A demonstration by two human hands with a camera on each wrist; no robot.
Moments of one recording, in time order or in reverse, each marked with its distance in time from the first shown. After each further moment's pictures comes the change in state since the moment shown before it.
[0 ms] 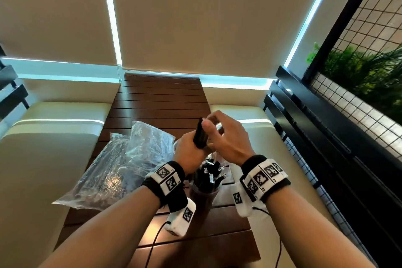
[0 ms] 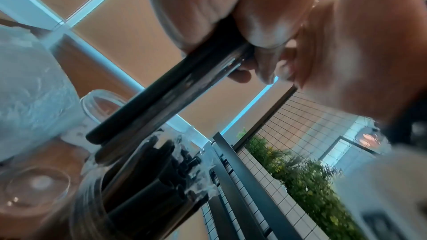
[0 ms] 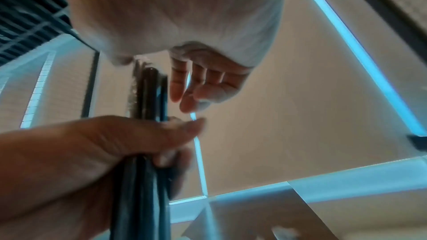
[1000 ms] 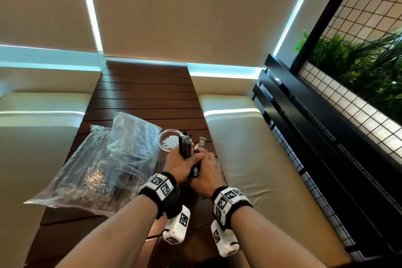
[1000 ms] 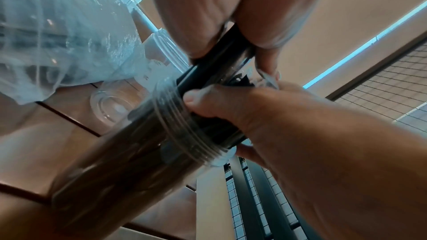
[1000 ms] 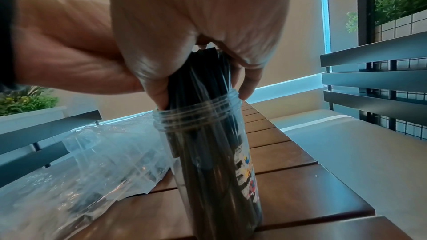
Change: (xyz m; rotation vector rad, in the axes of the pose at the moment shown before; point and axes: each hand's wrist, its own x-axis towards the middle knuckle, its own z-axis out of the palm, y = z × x) left_hand -0.002 -0.091 0.051 -0.174 0.023 -0.290; right_hand -0.085 0.077 0.098 0.056 -0.182 0.412
